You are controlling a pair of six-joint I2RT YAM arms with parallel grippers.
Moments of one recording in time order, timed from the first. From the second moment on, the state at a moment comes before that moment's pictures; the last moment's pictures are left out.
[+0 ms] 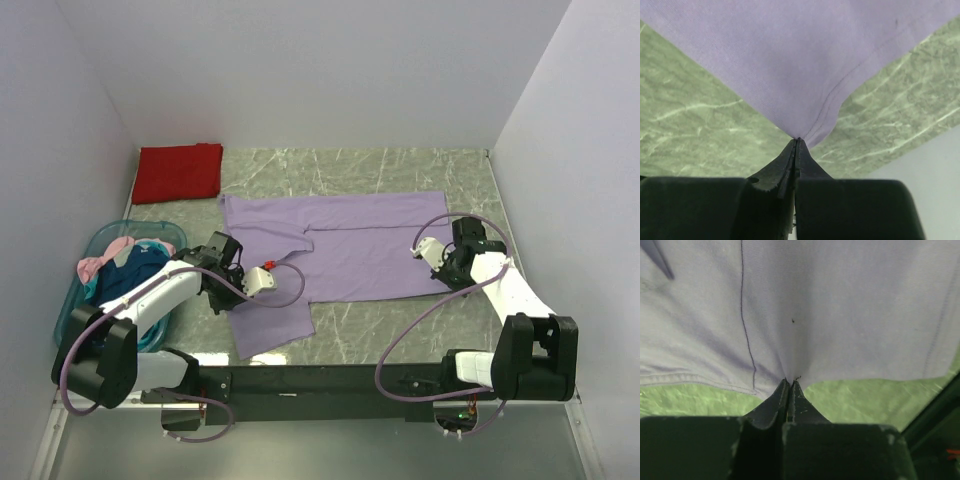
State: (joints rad) left arm -0.38 1.27 0.69 -0.76 0.21 0.86; right arm -0.04 1.26 0.75 -0.80 0.03 -0.98
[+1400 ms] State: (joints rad) left arm -0.24 1.44 1.01 -0.95 0.32 0.88; right arm -0.04 1.42 0.77 -0.80 -0.03 -1.04
